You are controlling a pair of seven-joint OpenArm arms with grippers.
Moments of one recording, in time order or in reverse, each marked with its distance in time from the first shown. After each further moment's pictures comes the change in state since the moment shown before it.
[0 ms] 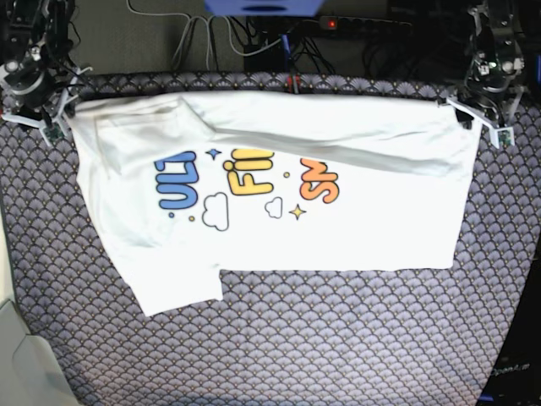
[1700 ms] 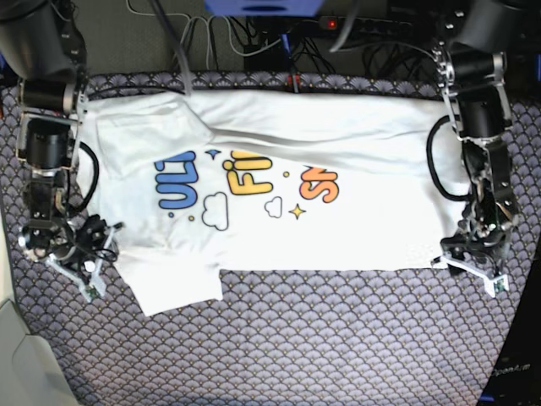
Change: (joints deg) left arm -46.5 0.3 6.8 -32.1 0.8 0.1 -0.4; right arm 56.3 1.8 -20.0 -53.7 -0.3 -0.2 -1.2
